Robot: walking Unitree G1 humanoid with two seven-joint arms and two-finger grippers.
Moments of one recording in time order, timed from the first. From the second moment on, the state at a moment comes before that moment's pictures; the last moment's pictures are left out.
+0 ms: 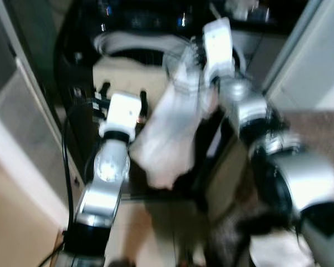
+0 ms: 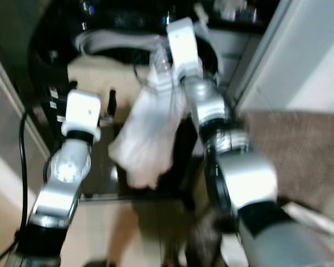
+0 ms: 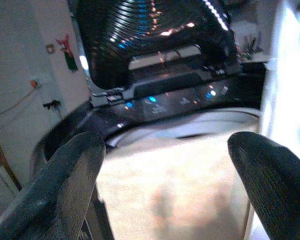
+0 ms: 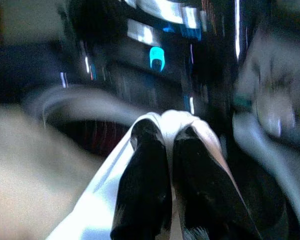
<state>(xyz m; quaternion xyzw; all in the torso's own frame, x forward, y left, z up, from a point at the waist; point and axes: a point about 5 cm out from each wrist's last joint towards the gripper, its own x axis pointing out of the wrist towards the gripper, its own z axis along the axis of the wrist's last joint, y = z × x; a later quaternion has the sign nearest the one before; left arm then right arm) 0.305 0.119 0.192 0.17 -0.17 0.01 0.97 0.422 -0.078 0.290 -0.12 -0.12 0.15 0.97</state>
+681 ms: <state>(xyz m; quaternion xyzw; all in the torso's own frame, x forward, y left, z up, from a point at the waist) 0.307 0.124 0.197 0.19 -0.19 0.00 0.96 0.419 -0.095 0.387 -0.09 -0.21 -0.01 0.97</state>
